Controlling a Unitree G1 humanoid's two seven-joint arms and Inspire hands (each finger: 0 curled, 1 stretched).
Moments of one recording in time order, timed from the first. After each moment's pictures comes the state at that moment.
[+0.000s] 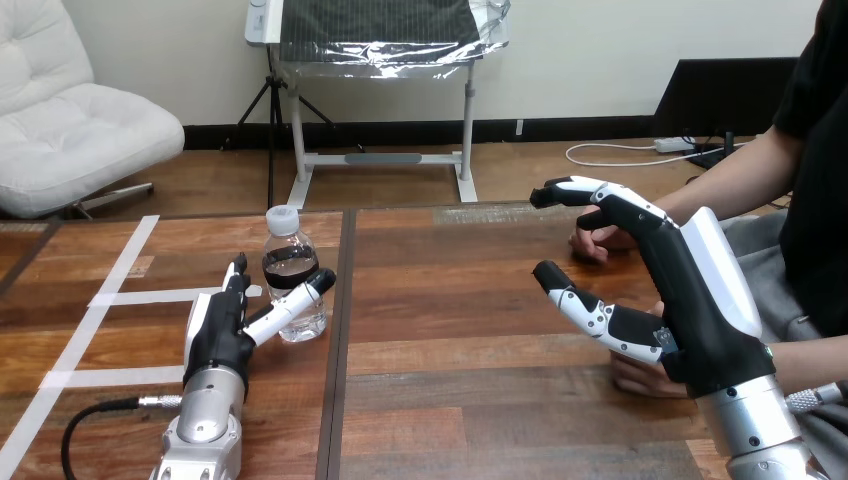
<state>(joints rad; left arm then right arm) -0.44 0.17 0.09 0.90 0.04 -0.09 0.10 0.05 -0.31 -0.01 0.00 -0.35 -0.55 -0.04</state>
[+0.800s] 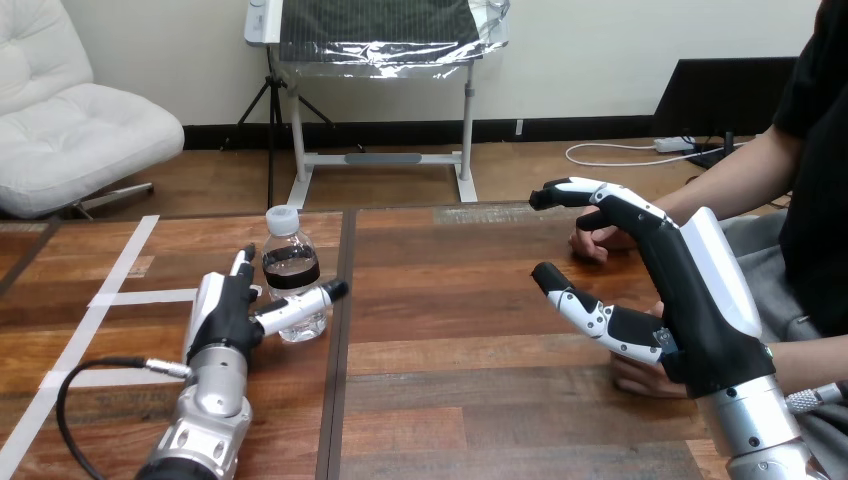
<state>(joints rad) -0.58 0.21 -0.03 1.10 0.24 -0.08 0.19 0.05 -0.31 -0.01 0.00 -0.36 -0.55 -0.04</state>
